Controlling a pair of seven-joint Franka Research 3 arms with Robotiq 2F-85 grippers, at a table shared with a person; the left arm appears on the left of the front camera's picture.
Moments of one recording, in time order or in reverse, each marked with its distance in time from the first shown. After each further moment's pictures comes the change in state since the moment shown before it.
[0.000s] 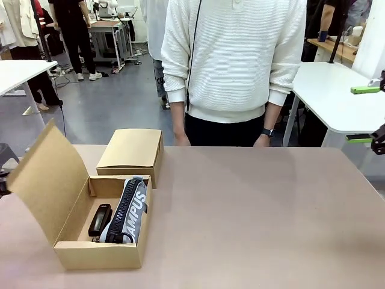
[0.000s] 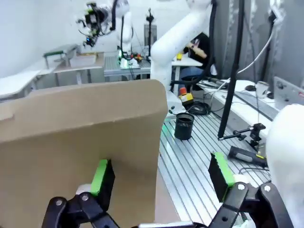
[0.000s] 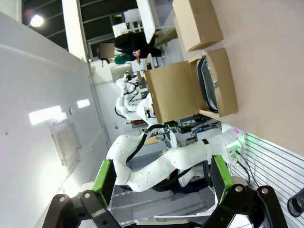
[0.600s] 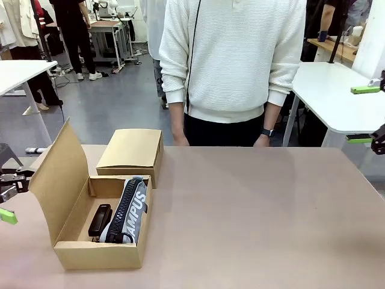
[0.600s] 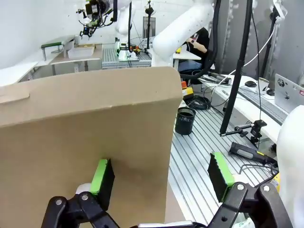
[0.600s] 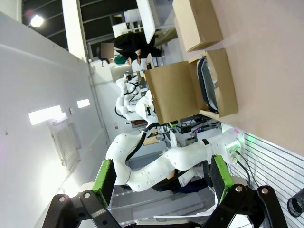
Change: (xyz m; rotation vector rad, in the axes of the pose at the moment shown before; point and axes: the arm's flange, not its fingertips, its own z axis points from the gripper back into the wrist) left arm 0.000 0.016 -0.010 -0.007 0.036 0.018; right arm 0.000 0.000 0.000 -0.001 0.000 0.000
